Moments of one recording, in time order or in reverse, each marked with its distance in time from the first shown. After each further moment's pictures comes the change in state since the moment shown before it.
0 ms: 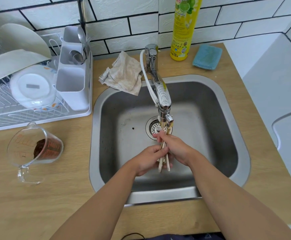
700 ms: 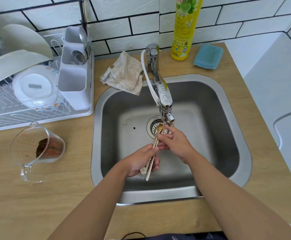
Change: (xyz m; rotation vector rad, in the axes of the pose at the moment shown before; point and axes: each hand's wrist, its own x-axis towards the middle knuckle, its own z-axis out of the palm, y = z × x) left_hand -0.017 -0.002 -0.026 0.023 0.028 -0.092; right_hand 0.002 0.001 0.000 0.054 0.102 -0.224
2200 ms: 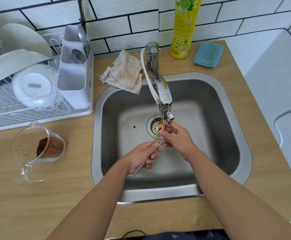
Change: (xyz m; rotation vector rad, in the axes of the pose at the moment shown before) left_hand 0.003 0.003 -0.004 -0.045 0.027 0.015; right_hand 0.001 -0.004 -0.005 0.008 0.102 -0.031
